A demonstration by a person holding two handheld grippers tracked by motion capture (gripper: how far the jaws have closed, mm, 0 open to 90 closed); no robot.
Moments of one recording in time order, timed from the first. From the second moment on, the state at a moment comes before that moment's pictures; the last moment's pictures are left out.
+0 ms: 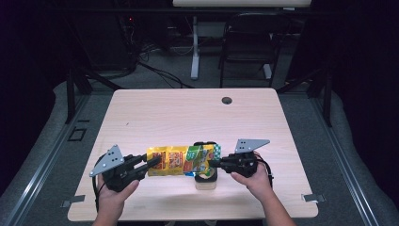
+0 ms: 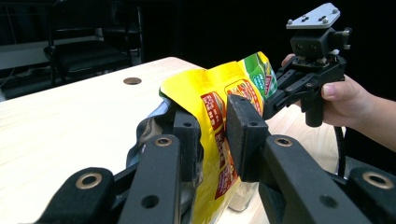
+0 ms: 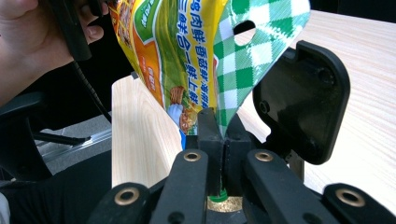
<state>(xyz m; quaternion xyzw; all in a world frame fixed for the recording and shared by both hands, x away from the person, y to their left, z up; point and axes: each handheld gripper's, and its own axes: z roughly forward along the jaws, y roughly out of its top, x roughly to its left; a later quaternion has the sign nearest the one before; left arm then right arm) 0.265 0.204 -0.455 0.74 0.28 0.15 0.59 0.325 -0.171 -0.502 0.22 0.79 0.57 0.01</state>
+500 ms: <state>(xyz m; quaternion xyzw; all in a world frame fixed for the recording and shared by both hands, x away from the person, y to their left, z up) 0.268 0.217 -0.468 0.74 0.29 0.14 0.59 0.319 -0.159 -0.497 0.21 0.79 0.57 0.03</state>
